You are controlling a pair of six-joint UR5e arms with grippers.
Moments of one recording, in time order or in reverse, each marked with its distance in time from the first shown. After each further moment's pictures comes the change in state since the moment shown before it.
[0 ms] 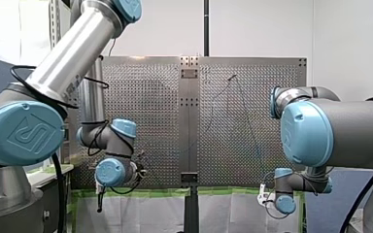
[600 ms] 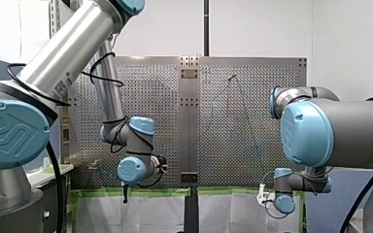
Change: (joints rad) left arm -0.152 0.000 0.147 -0.044 -0.031 0.050; right arm 0.003 0.000 -0.002 0.001 0.000 -0.001
